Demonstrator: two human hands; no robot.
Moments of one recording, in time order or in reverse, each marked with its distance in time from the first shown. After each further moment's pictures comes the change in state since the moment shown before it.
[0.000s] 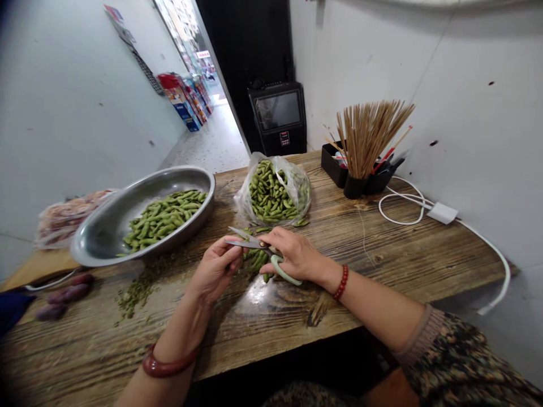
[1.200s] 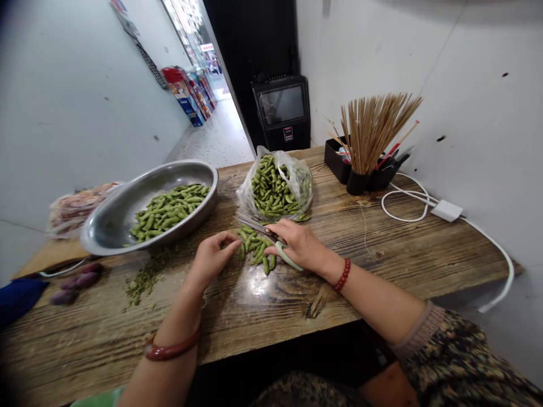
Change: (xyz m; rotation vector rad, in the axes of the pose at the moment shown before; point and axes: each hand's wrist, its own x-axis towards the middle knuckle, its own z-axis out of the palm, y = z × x) left_hand 0.011 0.001 -0.031 0.862 0.200 0.218; right_hand -0.002 0.007 -0.004 -0.045 0.074 -0.007
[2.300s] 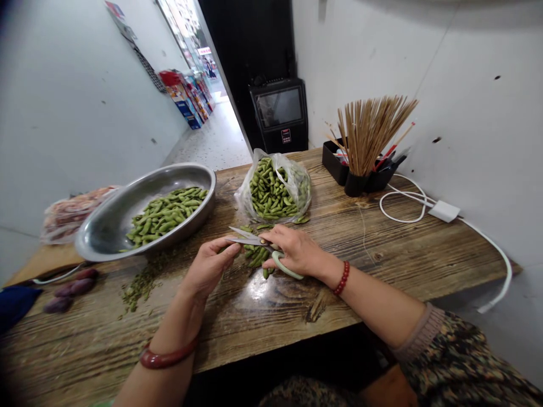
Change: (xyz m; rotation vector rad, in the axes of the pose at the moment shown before) left_hand -0.012 0.023 0.006 -0.527 -0.161 -0.164; right_hand 0.001 -0.006 -0.002 0.001 -0.114 0.000
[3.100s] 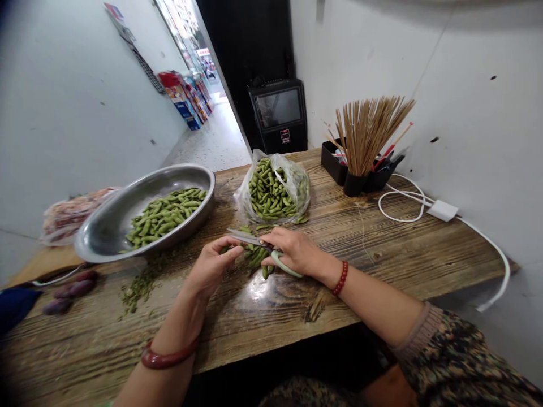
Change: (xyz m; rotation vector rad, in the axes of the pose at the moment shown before) left_hand 0.001 -0.005 0.001 -0.004 0.022 -0.020; right_hand 0.000 0.000 0.000 0.003 -0.006 -0.013
